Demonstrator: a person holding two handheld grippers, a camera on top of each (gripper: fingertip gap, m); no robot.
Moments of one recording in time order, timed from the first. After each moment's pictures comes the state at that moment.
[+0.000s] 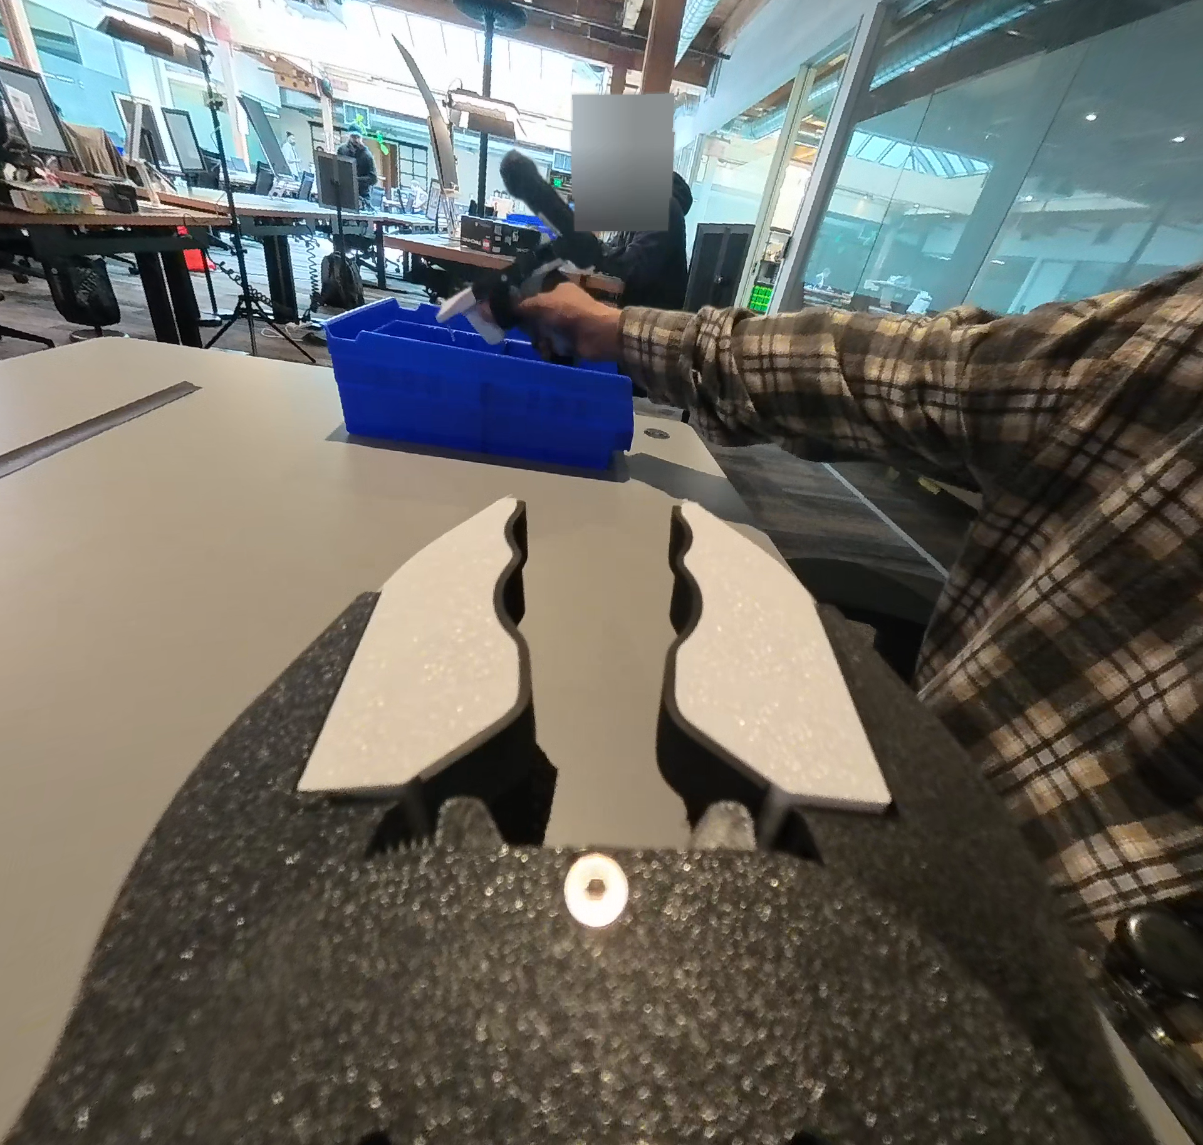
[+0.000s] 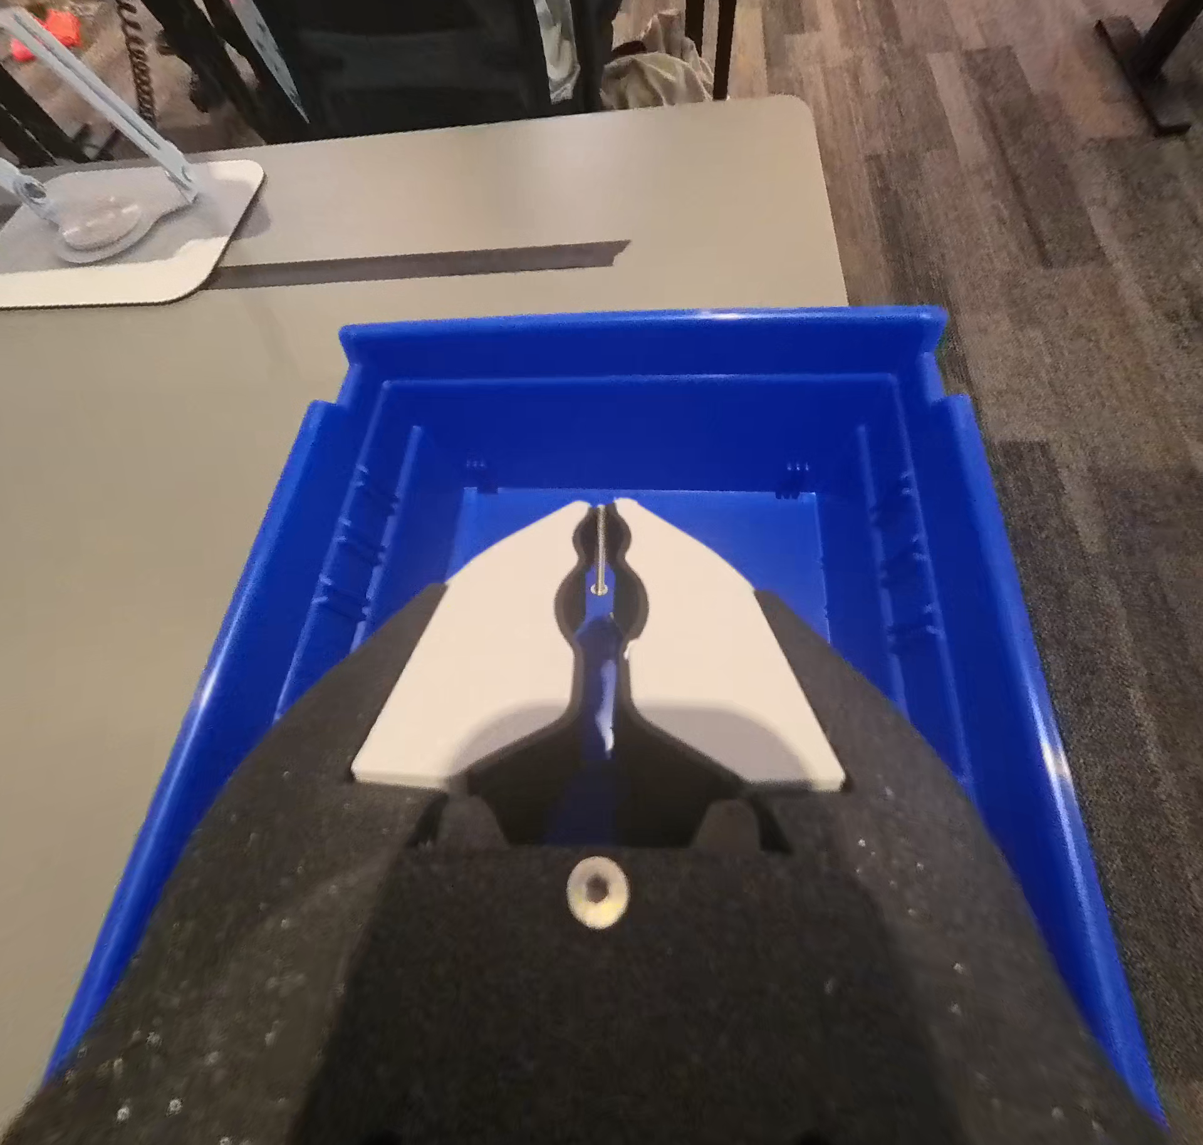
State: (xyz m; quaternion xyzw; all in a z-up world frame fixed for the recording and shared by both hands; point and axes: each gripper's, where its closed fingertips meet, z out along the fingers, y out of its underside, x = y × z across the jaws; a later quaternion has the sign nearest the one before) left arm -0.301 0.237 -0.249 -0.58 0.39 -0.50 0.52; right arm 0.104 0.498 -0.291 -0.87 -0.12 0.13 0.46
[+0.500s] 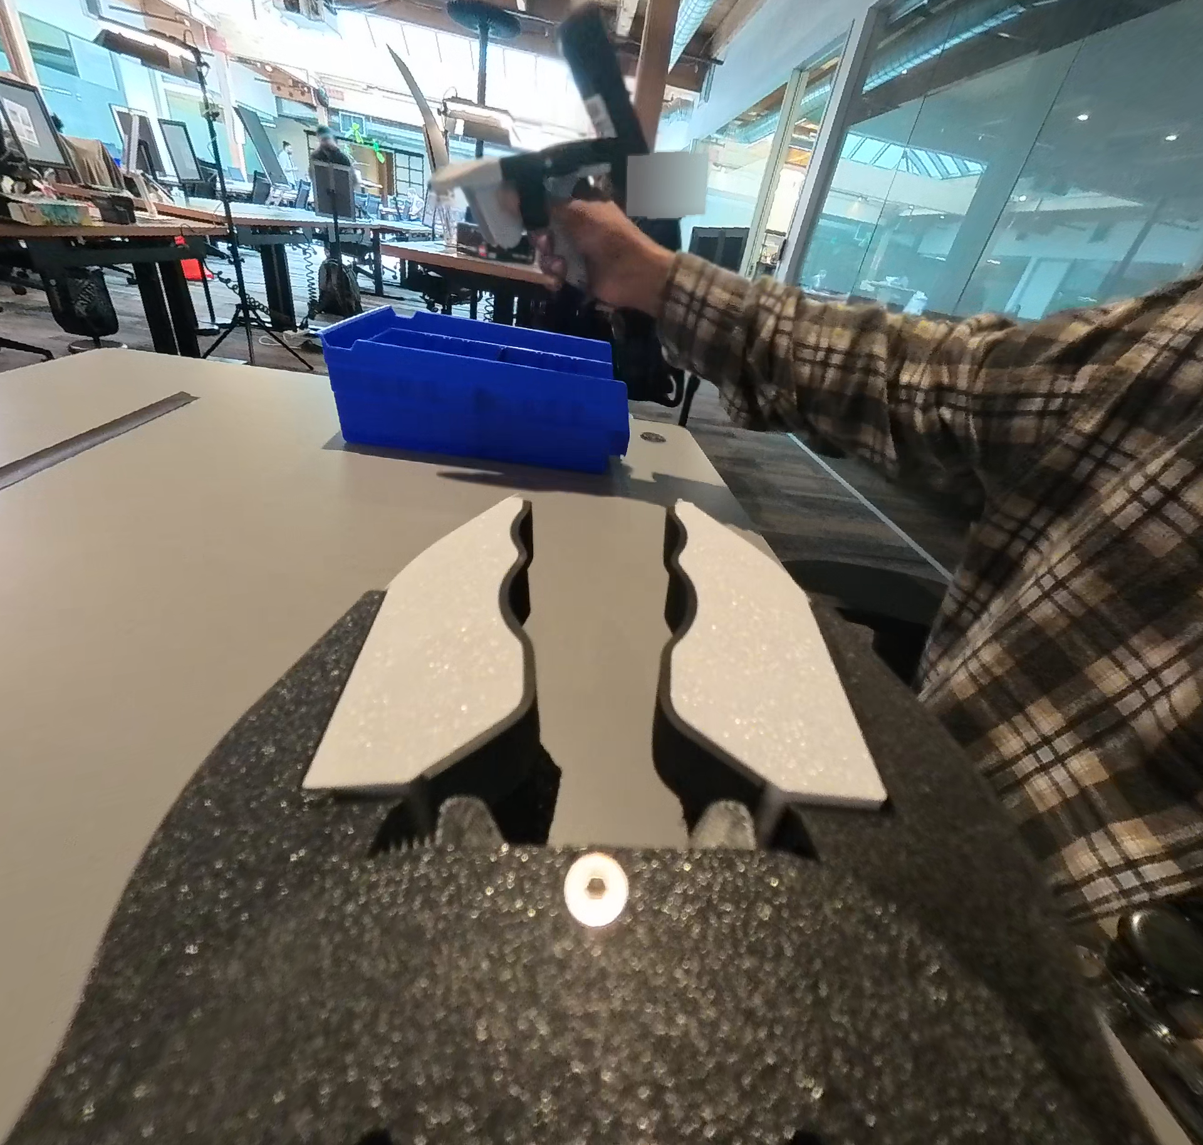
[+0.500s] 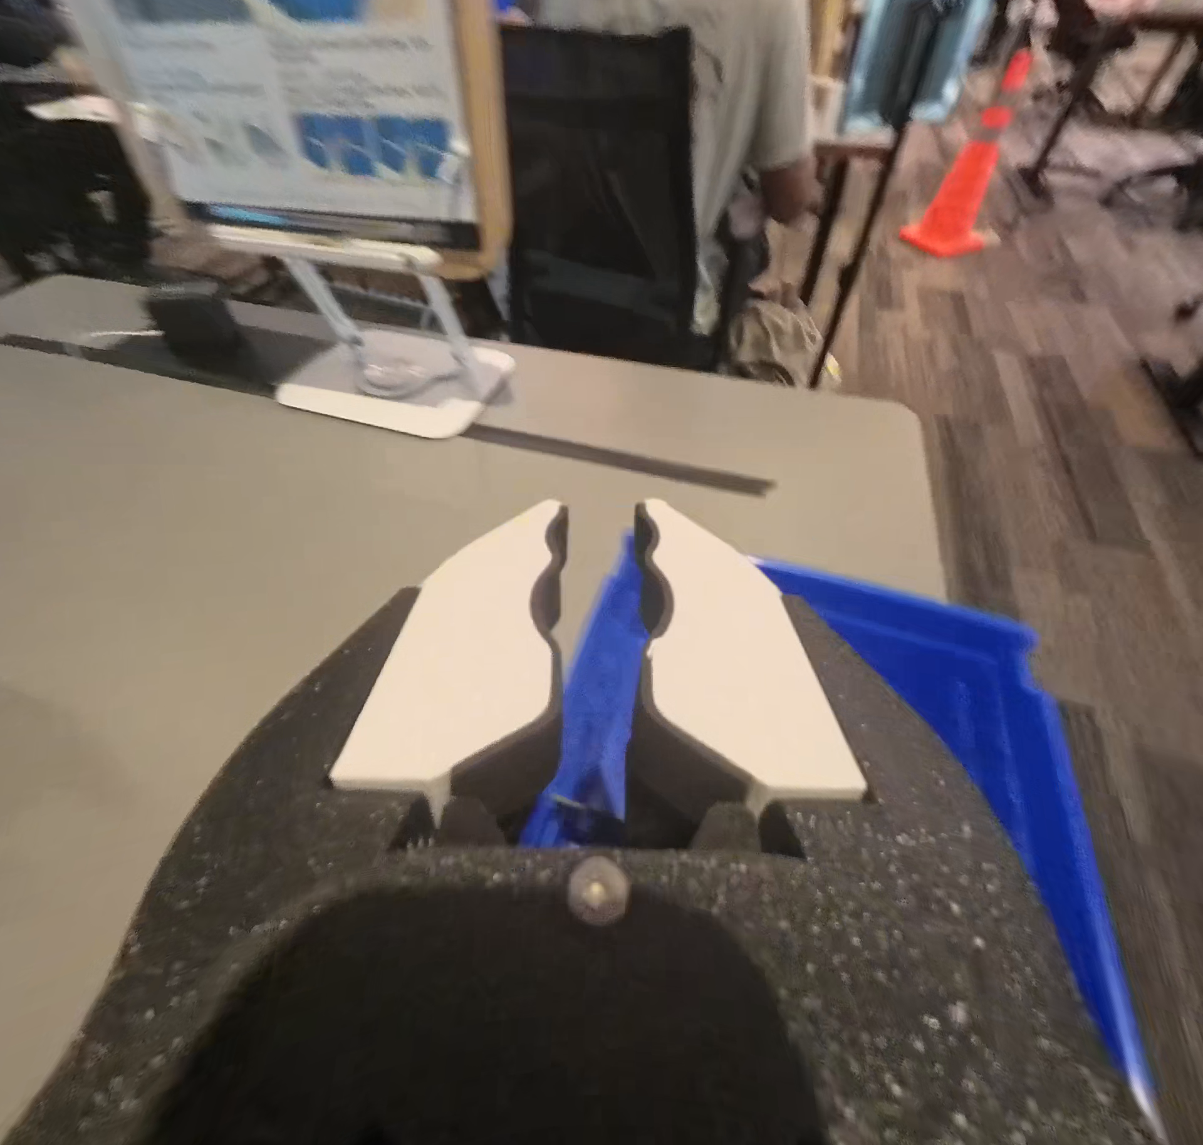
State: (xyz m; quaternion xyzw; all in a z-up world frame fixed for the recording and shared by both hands) left arm -0.300 0.235 -0.246 -0.57 0.39 -0.50 0.52; right arm 0.021 0.459 -0.173 -0.77 -0.23 0.18 0.57
